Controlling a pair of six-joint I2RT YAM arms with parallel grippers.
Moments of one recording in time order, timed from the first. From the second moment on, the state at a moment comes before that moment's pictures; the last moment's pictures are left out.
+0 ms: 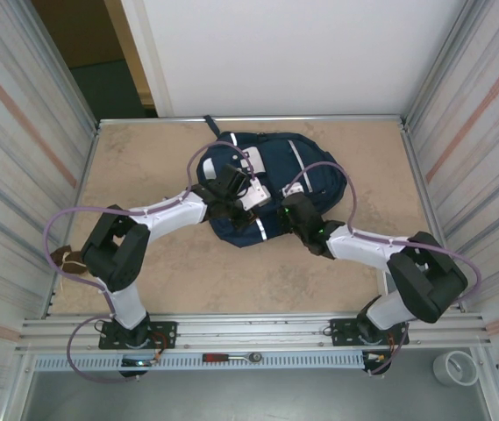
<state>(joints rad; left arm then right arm) -0.67 1.77 1.18 -0.36 0.23 0.37 0.68 1.45 0.69 0.05 0.27 0.31</state>
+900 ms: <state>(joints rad) -0.65 1.68 1.05 -0.27 0.19 0.39 0.34 1.35 0.69 -0.14 -0.20 0.43</state>
